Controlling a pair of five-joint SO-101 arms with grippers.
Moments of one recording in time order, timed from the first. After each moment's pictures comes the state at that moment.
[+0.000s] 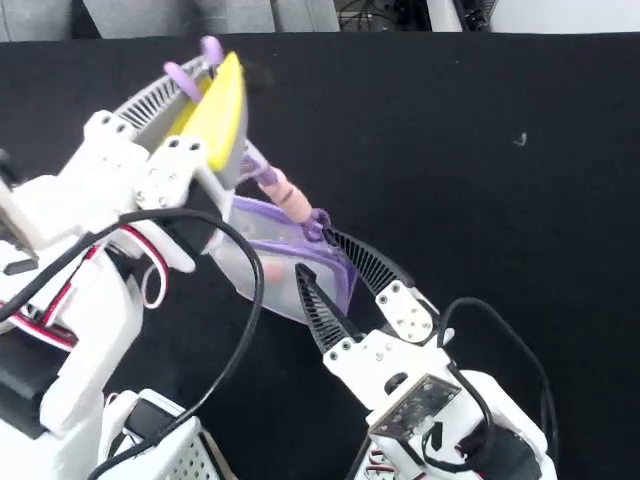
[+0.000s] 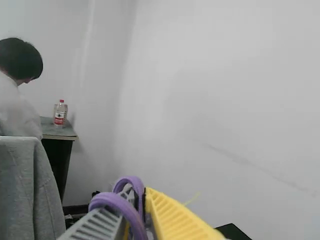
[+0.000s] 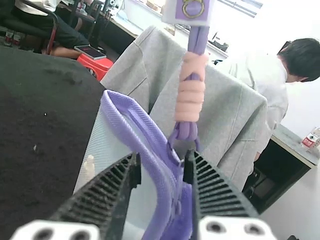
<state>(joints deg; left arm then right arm) 21.4 -50.2 -4.2 51.7 10.0 -38.7 -103.4 61.0 53.4 28.2</state>
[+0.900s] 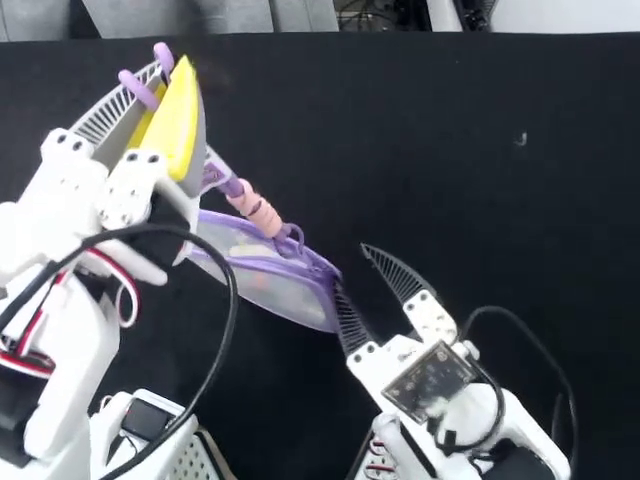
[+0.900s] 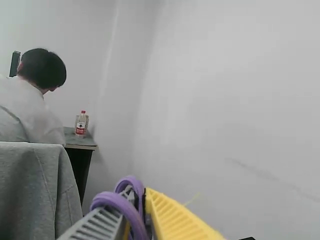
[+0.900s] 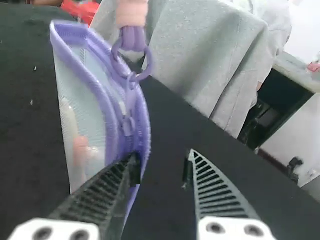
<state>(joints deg) 16.4 -55.8 -0.2 51.7 10.0 -30.9 -103.4 55.7 71.1 22.2</state>
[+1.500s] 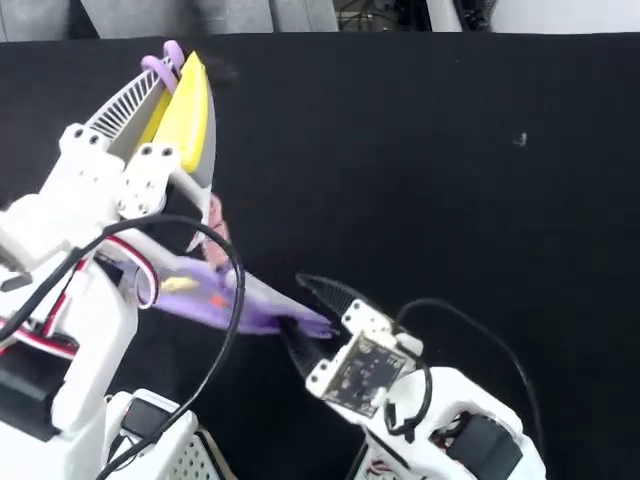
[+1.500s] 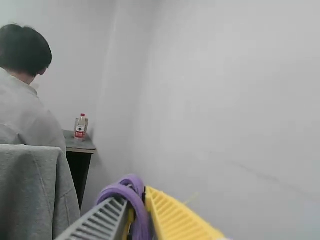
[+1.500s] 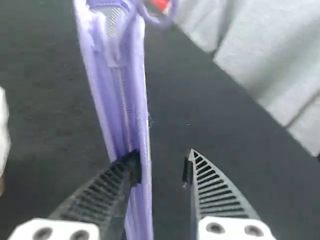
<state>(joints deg) 16.3 -57.2 8.0 43.4 10.0 -46.5 -103.5 67.2 67.8 21.9</state>
